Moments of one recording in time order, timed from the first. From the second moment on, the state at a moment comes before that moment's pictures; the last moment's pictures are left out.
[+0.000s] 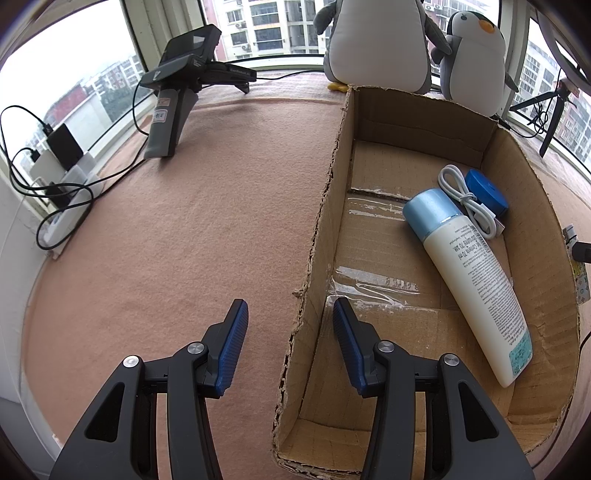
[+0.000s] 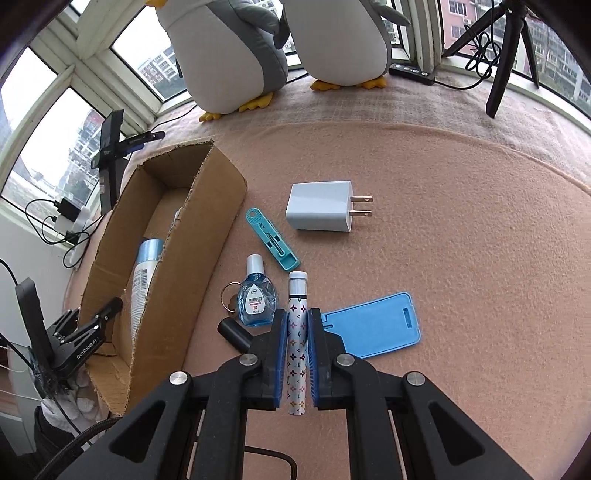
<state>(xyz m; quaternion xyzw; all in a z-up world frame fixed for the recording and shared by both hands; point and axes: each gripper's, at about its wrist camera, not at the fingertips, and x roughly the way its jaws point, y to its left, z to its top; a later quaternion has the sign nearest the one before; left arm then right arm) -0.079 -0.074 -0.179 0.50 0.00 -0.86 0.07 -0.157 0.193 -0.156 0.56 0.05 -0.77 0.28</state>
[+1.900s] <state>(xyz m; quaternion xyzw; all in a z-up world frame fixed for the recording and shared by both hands) -0.079 -0.073 -0.179 0.50 0.00 -0.86 0.07 -0.117 0.039 -0.117 0.46 0.15 -0.80 0.36</state>
